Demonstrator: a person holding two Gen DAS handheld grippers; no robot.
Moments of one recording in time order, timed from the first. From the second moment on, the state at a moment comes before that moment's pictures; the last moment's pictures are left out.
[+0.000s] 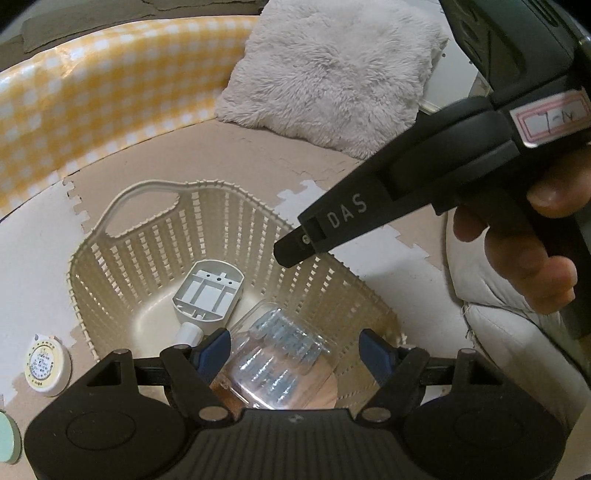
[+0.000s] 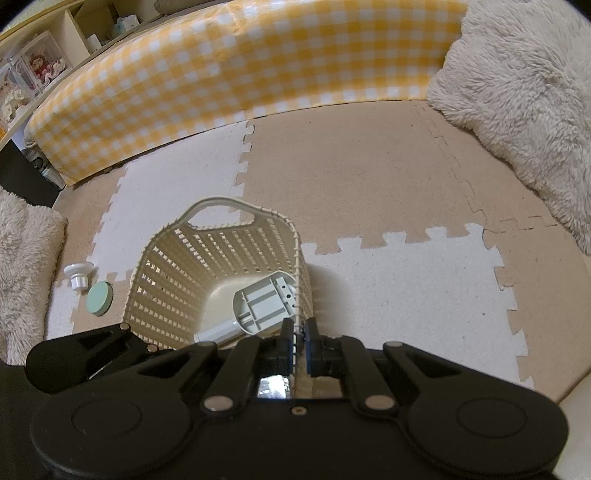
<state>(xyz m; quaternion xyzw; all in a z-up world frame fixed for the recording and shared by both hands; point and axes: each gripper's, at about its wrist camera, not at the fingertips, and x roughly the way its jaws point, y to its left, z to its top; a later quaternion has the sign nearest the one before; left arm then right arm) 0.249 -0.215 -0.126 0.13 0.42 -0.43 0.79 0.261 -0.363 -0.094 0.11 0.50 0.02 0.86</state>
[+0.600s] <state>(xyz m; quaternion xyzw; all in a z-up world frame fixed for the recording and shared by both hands) 0.245 -0.209 -0.100 0.15 0.41 -0.41 0.80 0.261 -0.363 -0.093 0.11 0.50 0.02 0.86</state>
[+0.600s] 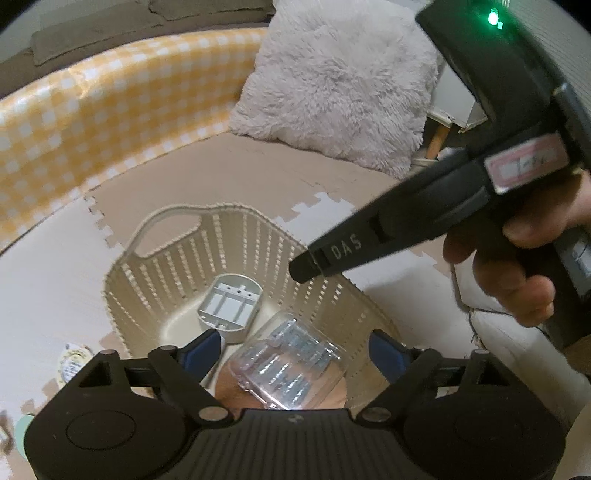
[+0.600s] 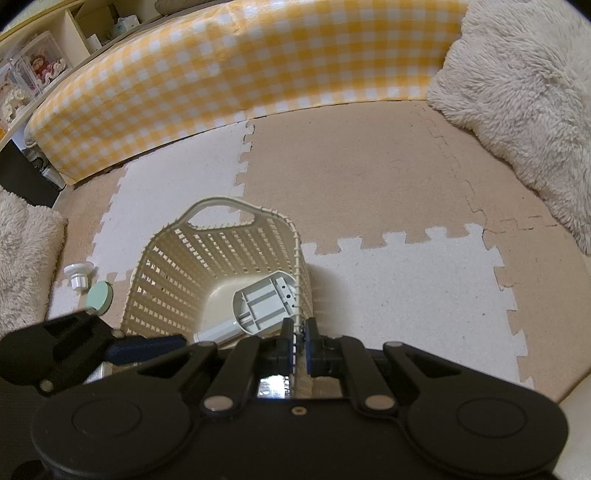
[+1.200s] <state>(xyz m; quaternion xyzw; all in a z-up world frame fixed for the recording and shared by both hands) 0.234 -0.177 -0.071 0.14 0.40 -0.35 0.84 0.255 -0.366 -0.096 0.12 0.49 0.02 0.87</state>
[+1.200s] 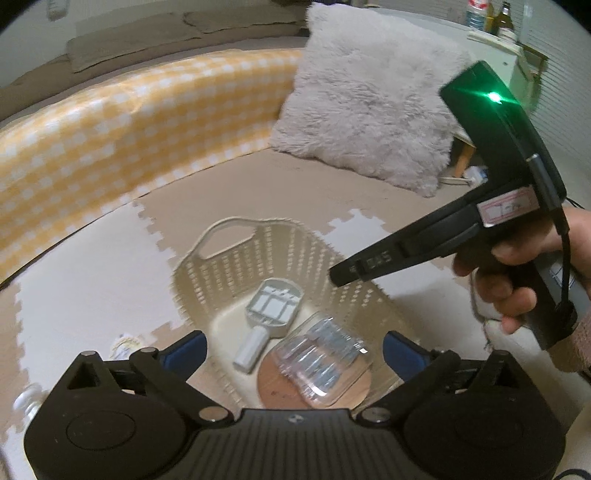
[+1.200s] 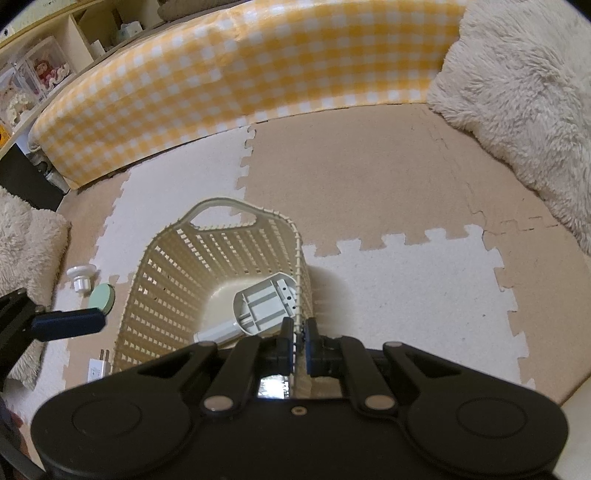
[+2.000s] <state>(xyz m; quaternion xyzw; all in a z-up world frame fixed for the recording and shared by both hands) 0.239 -0.062 -0.081 0.07 0.44 -0.14 0.89 0.254 -0.360 -0.098 0.09 0.48 0.02 0.87</state>
